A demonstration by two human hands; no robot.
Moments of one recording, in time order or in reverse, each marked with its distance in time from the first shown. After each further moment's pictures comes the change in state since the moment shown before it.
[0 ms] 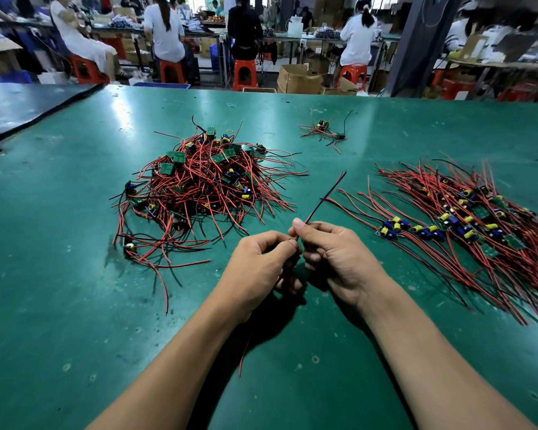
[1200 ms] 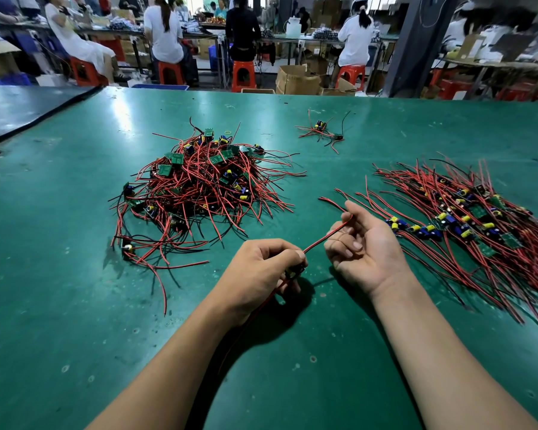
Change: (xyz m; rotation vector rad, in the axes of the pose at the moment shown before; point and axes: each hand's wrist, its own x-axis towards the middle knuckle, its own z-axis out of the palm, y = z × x) left_hand -0.008 0.007 -0.001 0.067 -0.126 -0.012; right_hand 0.000 -0.030 -0.023 0.693 0.179 0.137
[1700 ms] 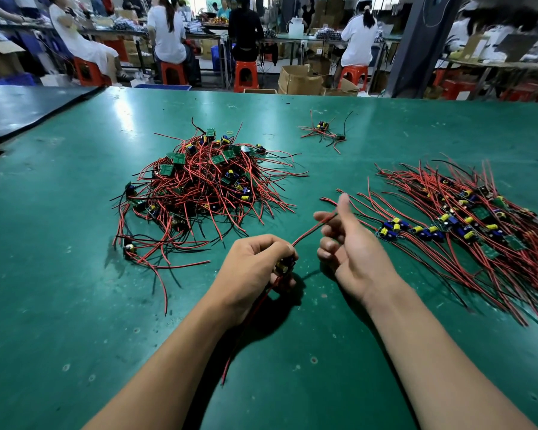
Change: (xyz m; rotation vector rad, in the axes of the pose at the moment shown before) left_hand 0.003 -0.003 -0.004 -0.117 0.111 -0.025; right_hand 0.004 0.021 0.001 -0.458 0.022 -0.224
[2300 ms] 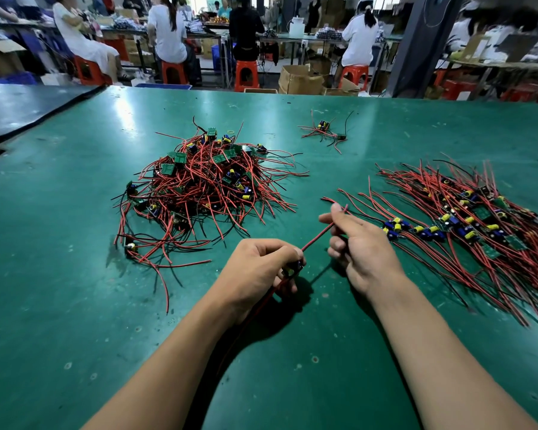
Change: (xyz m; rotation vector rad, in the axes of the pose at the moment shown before) left_hand 0.001 -0.004 -0.002 0.084 -0.069 -0.003; right_hand 0.005 0.001 -0.009 -0.145 0.042 -0.132
